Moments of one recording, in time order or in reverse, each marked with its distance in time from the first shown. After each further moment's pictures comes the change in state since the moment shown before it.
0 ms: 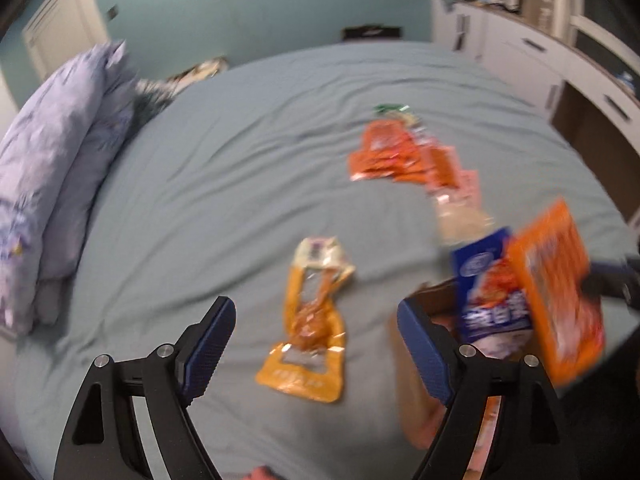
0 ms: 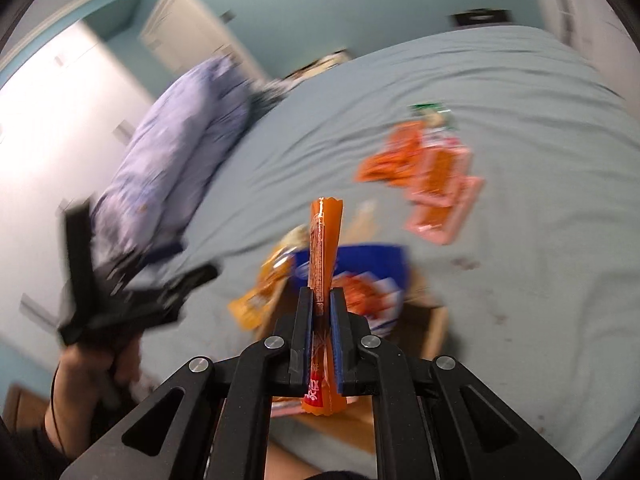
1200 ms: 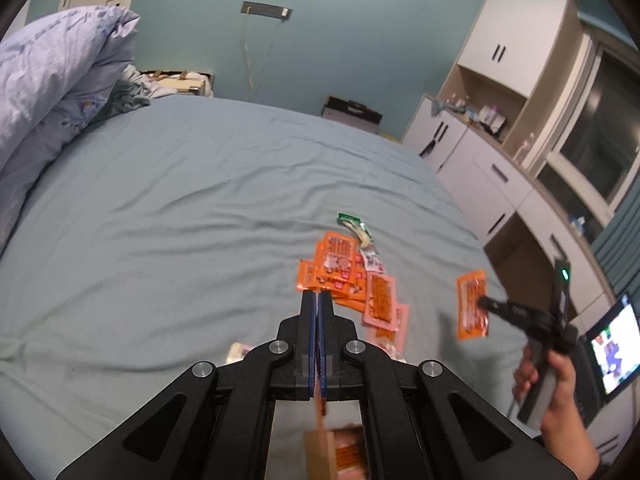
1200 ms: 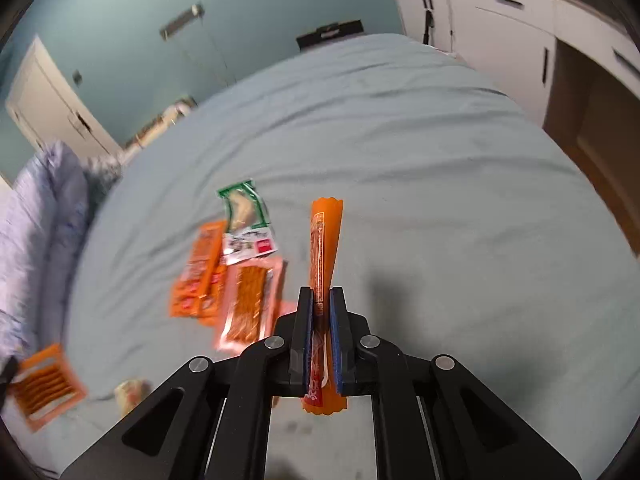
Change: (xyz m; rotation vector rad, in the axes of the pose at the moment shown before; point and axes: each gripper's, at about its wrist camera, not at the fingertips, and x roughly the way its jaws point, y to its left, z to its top) left arm -0.023 0.062 0.072 -0.283 -0.227 -0.398; right arm 0.040 -0.116 0.088 0.316 -0.163 -0.466
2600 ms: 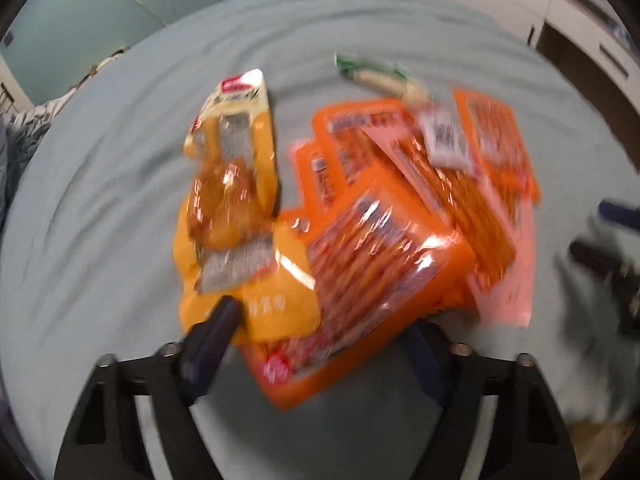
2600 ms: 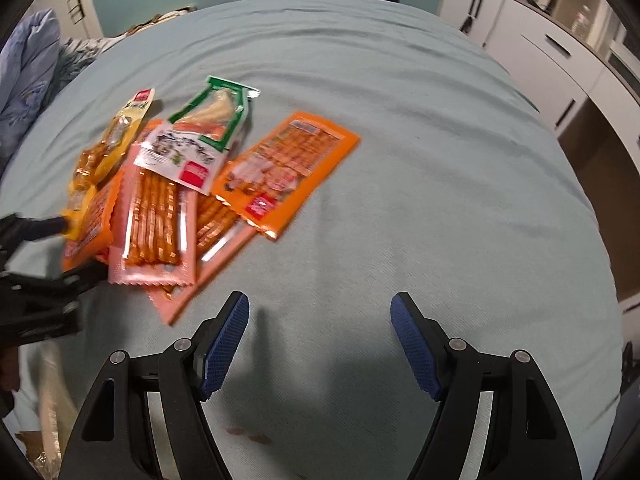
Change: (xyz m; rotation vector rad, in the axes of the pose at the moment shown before) left arm 0.283 -0.039 -0.030 0.469 0.398 0.199; right arm 0.099 0.049 -0.010 -0.330 0.159 -0.253
